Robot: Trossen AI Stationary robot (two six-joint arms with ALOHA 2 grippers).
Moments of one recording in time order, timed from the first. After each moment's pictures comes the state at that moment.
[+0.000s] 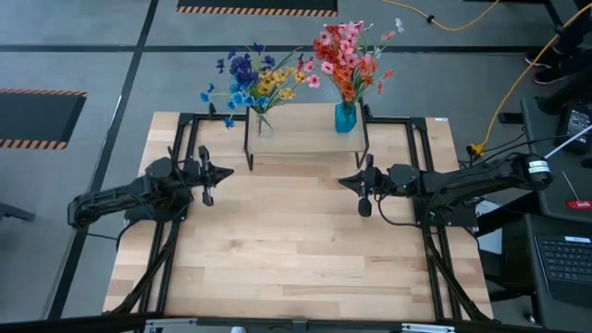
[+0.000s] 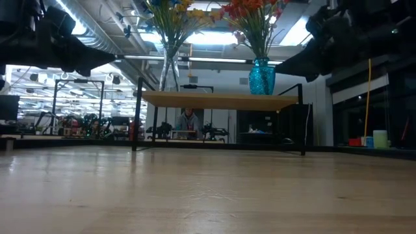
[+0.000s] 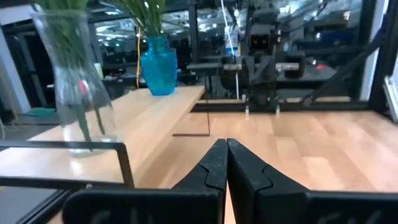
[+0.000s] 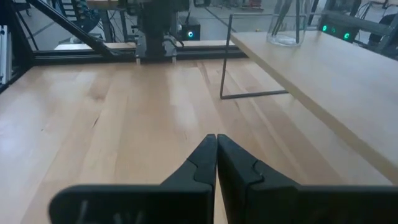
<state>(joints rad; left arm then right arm) 0.33 0.00 0.01 0.06 0.12 0.04 -0.01 1.00 0.30 0.47 0.17 0.02</state>
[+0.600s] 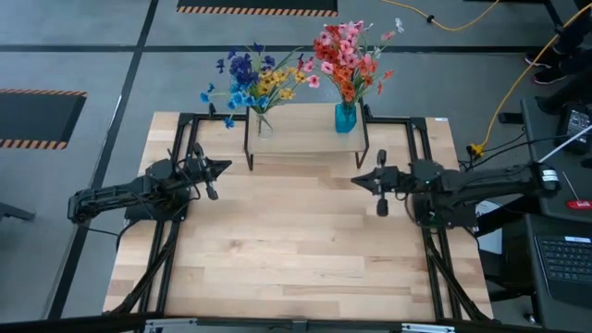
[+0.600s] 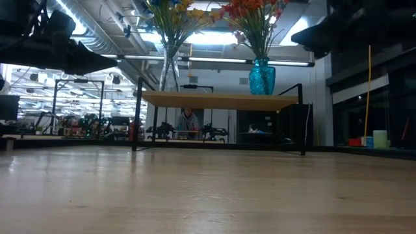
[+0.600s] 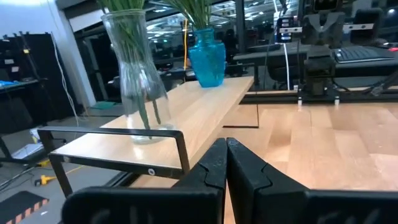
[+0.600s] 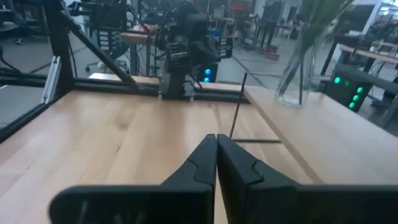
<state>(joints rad) 0.24 0.00 0.01 0.04 -0.19 0.13 -0.01 0.75 0.31 0.37 0.07 -0.11</state>
